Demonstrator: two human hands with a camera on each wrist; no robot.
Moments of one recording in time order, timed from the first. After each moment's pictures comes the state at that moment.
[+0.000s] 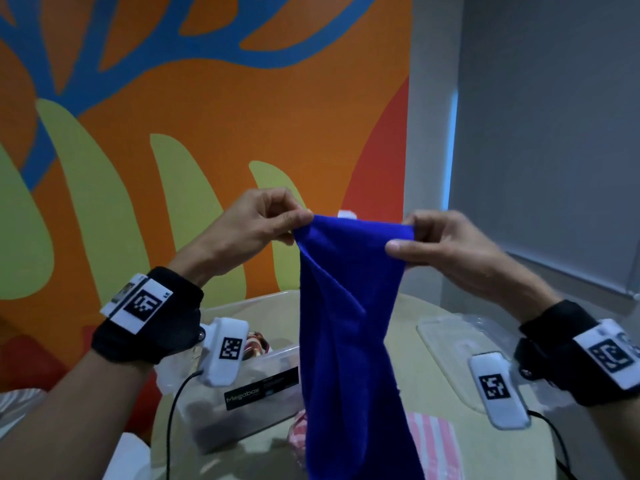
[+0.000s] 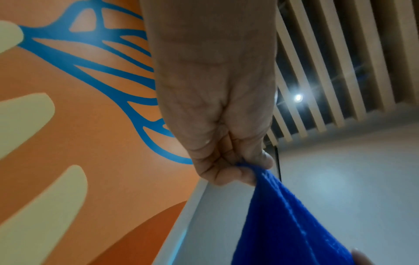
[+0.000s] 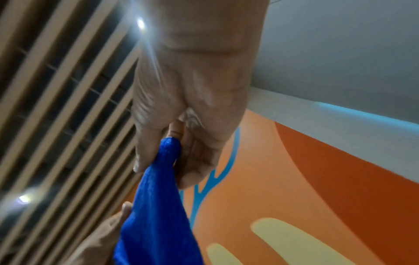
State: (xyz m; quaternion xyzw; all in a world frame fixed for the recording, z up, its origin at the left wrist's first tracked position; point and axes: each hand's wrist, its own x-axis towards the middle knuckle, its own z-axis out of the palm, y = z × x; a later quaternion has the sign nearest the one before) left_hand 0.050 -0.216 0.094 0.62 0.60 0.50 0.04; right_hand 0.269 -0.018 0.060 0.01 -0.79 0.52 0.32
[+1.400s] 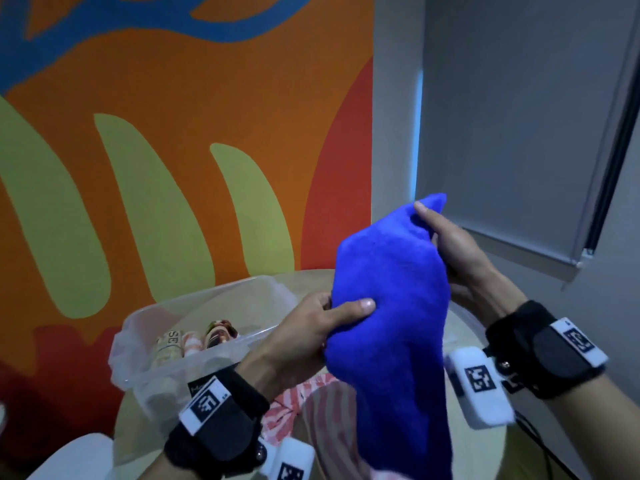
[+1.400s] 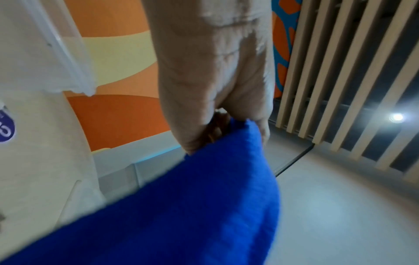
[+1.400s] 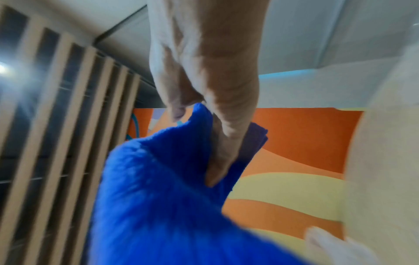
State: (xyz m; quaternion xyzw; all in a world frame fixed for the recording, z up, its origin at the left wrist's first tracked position) left_hand 0.158 -0.162 -0.044 0.44 0.46 0.62 0.45; right_hand 0.298 -0.010 0.026 -0.15 -0.52 0.75 0.38
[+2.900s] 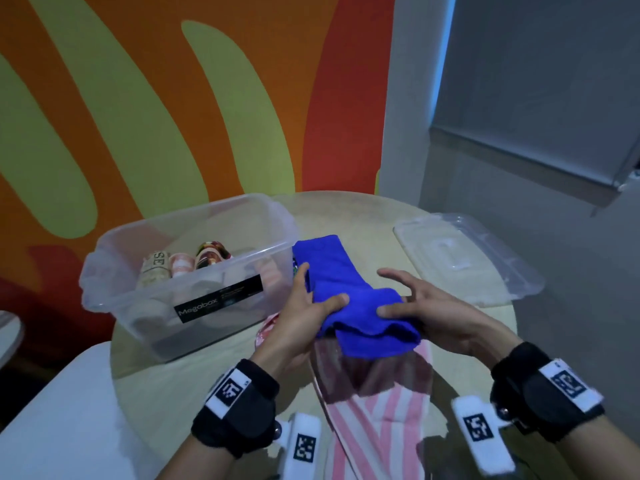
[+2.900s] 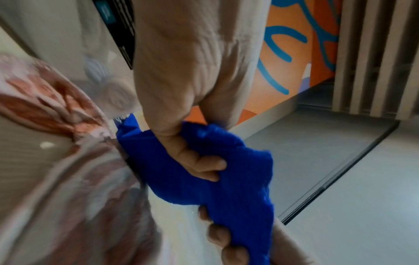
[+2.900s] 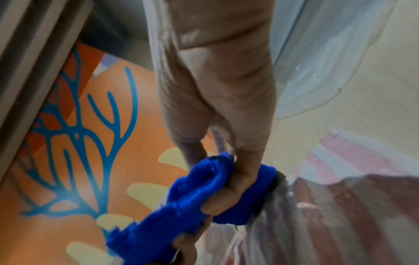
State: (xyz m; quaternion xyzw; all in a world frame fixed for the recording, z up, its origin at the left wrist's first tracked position) left_hand 0.112 -0.122 -0.213 0.25 0.56 0.68 0.40; right_hand 0.289 0.018 -0.174 -0.28 -0.64 0.71 0.09
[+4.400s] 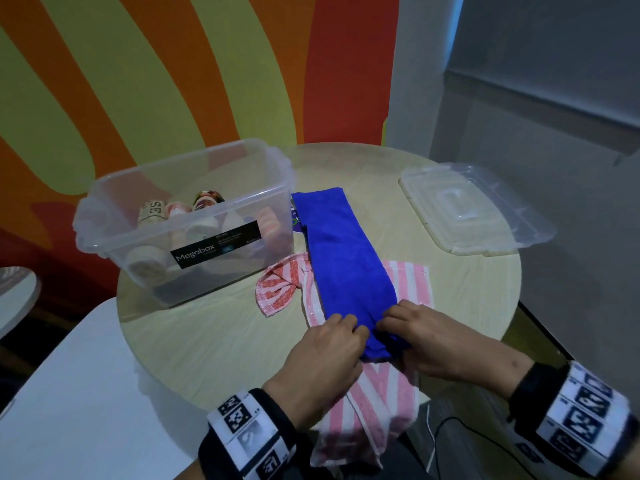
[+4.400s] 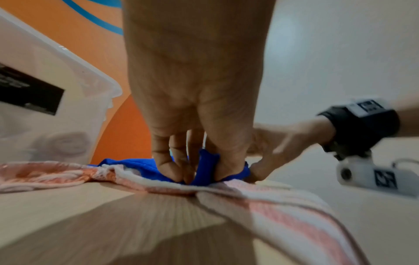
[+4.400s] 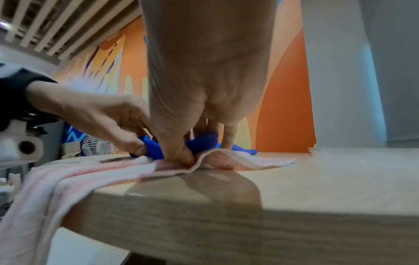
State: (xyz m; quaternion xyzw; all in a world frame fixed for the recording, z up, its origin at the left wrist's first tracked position) left_hand 0.197 -0.186 -0.248 0.66 0.75 0.02 0.04; right_hand 0.341 -0.019 -0.257 -0.05 -0.99 0.12 -0.03
